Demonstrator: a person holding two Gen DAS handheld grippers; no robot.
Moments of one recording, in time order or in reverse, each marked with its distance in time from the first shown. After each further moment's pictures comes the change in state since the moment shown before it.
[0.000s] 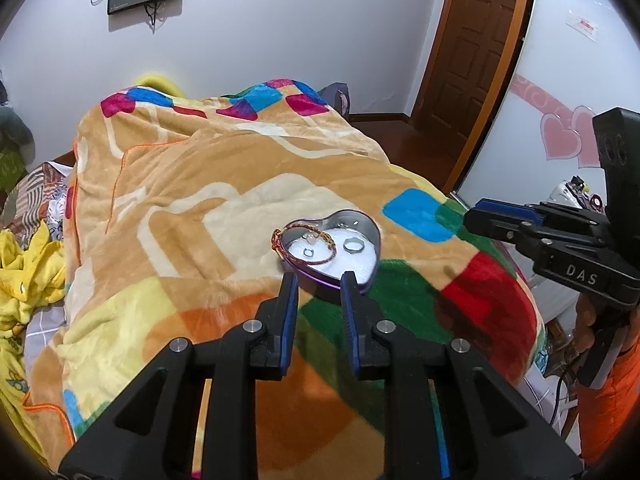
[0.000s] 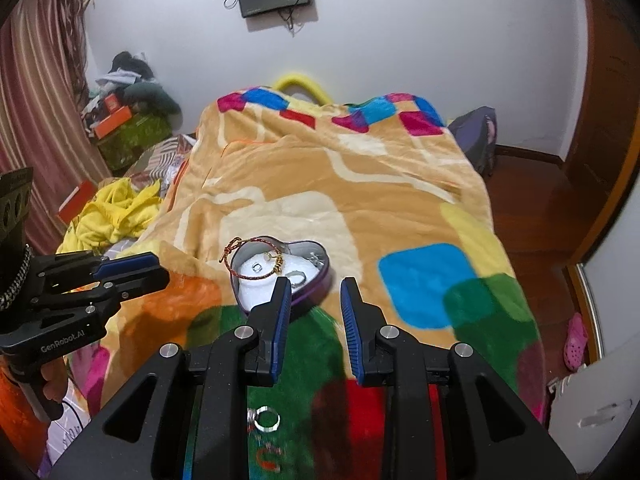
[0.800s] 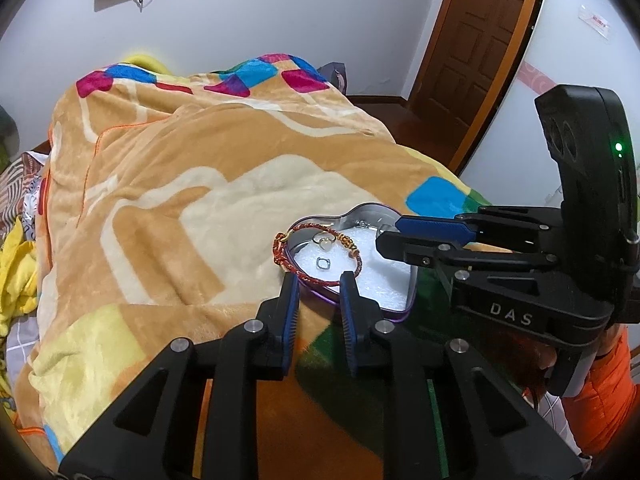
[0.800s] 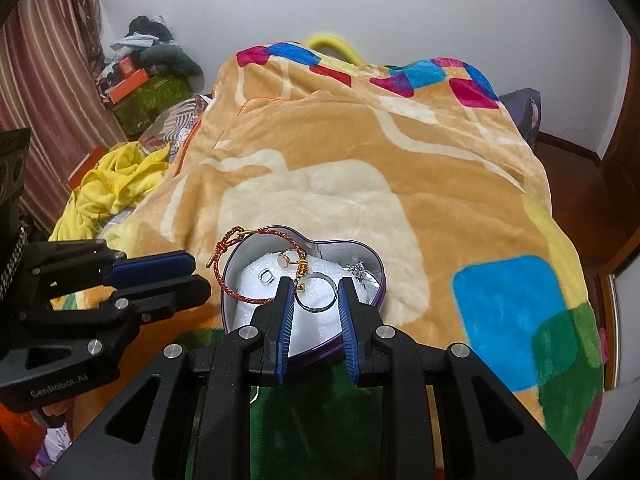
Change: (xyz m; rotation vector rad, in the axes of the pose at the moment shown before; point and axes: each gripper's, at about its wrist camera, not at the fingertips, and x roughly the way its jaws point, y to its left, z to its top) left arm 0.071 0.023 0.011 -0.006 0.066 -0.038; right arm 0.095 0.011 0.012 -0.061 0.130 0.111
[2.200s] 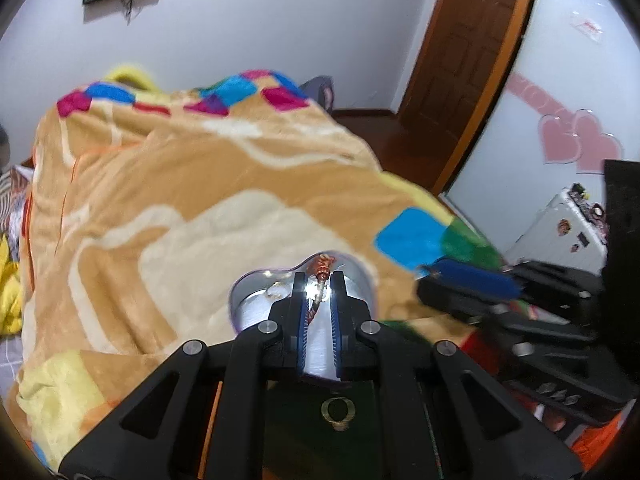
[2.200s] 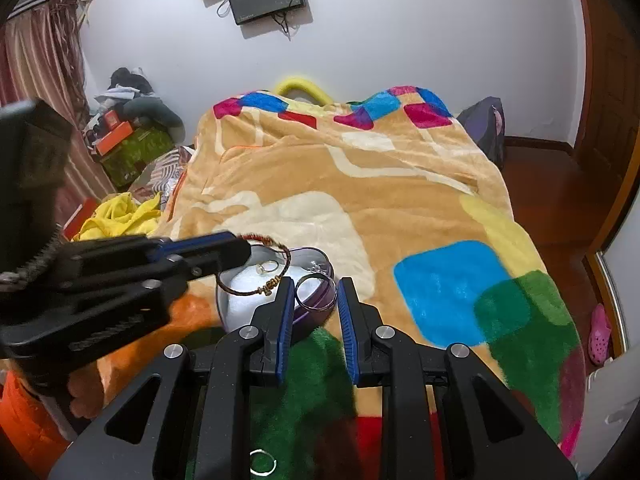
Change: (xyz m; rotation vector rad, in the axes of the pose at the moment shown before) left arm 0.022 -0.028 0.028 -0.003 -0.035 -0.022; right arm -0.048 -0.017 -0.023 0.108 -0.154 -0.042
